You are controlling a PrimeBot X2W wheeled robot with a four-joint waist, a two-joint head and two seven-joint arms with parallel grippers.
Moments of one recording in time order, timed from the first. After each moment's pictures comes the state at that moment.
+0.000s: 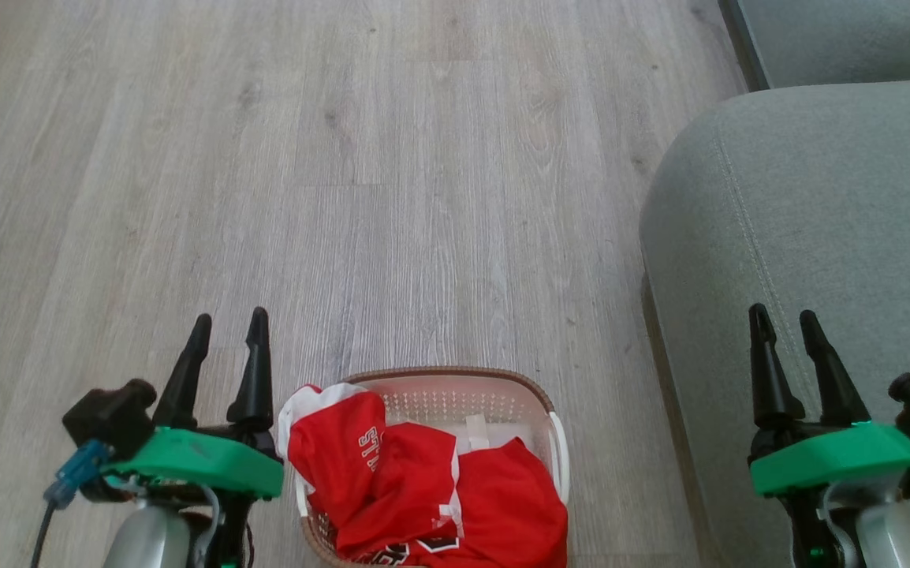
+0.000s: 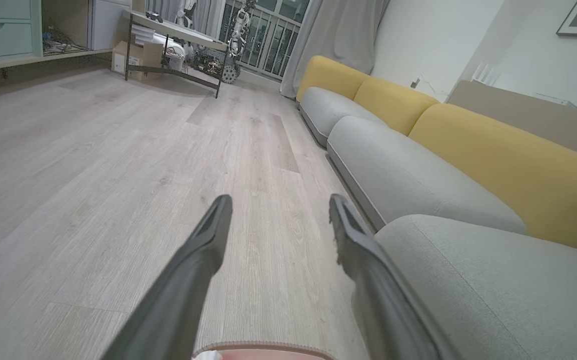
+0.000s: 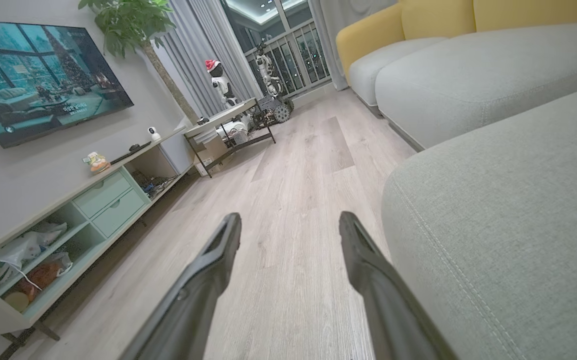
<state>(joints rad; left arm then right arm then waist) -0.06 0.04 -0.09 0.17 -0.42 -0.10 -0.17 0.01 -0.10 -0.01 0.09 0.55 0.13 -0.17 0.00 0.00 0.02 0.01</state>
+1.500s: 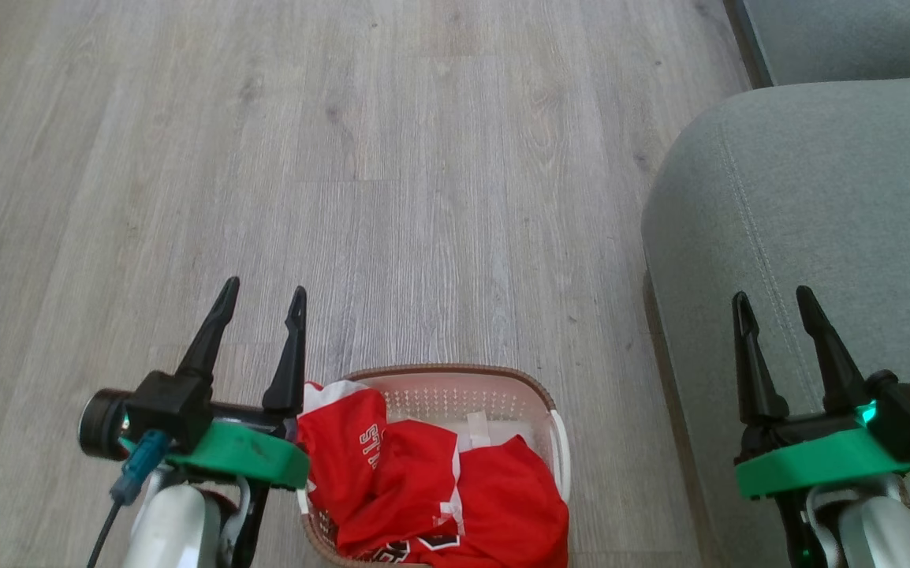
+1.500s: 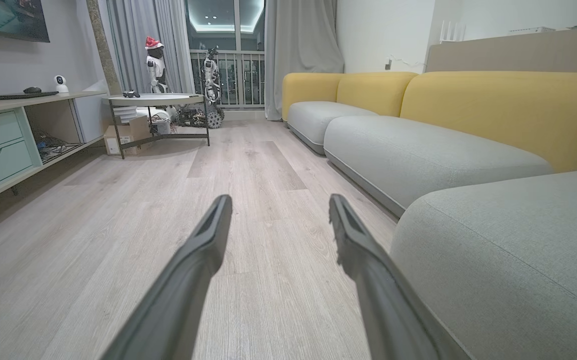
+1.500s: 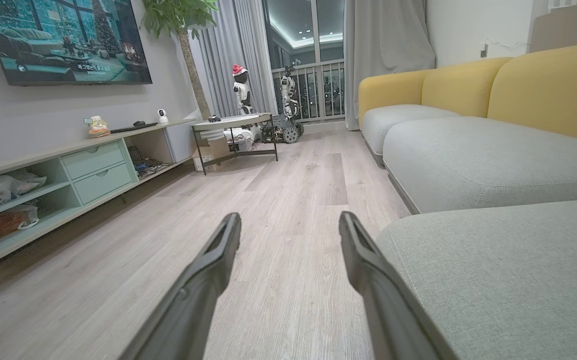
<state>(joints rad) -0.10 0.05 -0.14 0.13 -0.09 -0.09 -0.25 0.01 -0.10 0.02 0.03 0.26 0.13 -0.25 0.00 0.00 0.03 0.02</state>
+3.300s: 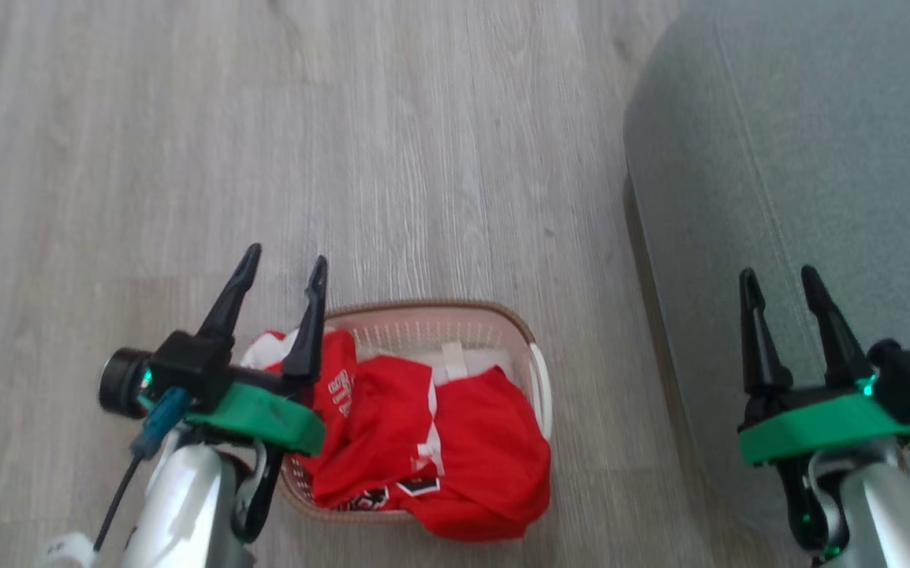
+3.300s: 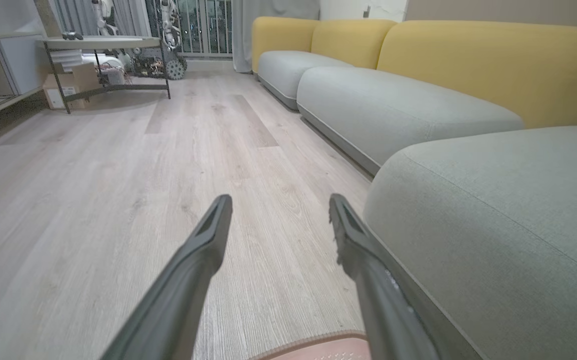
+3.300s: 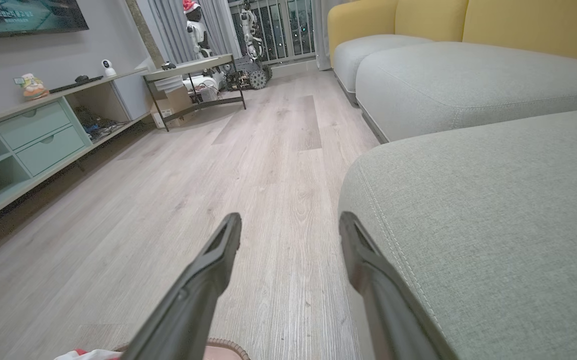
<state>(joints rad) -0.19 0.05 -0.17 0.20 -0.09 -0.11 -0.25 -0.08 -0.11 0.00 0.14 0.31 0.13 -0.25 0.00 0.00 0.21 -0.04</state>
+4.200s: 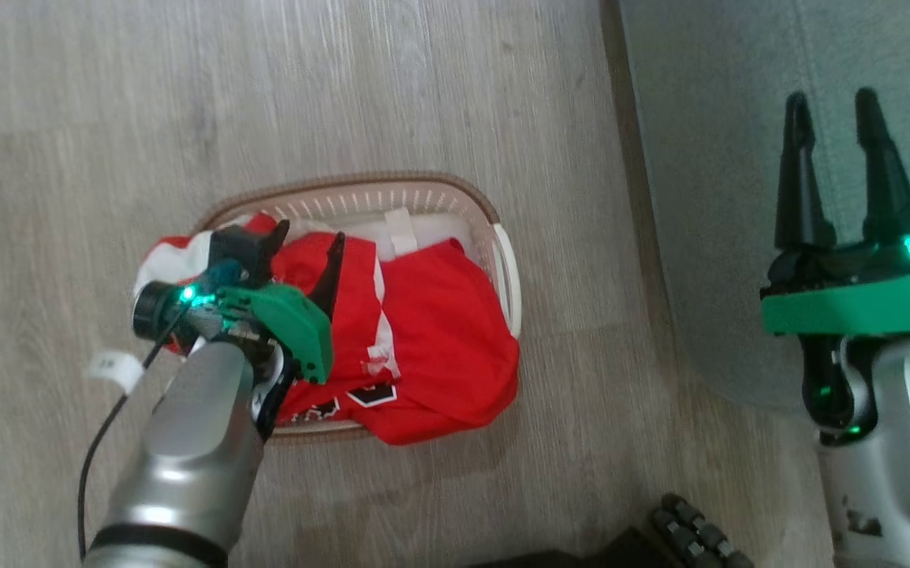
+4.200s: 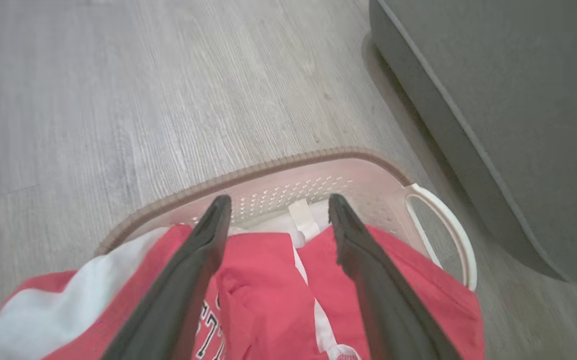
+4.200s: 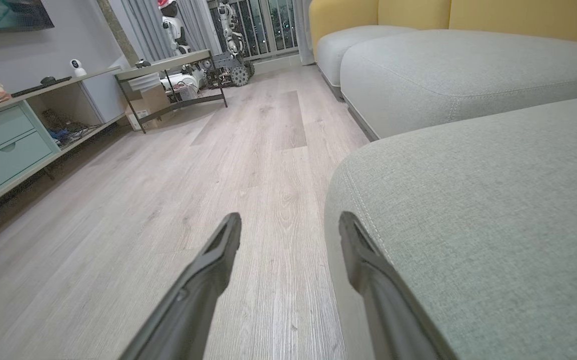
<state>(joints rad) -0.58 0.04 -0.28 0.80 -0.13 -0.12 -0.16 -0.31 -0.11 0.01 0.03 0.37 0.13 -0.25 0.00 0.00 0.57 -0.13</state>
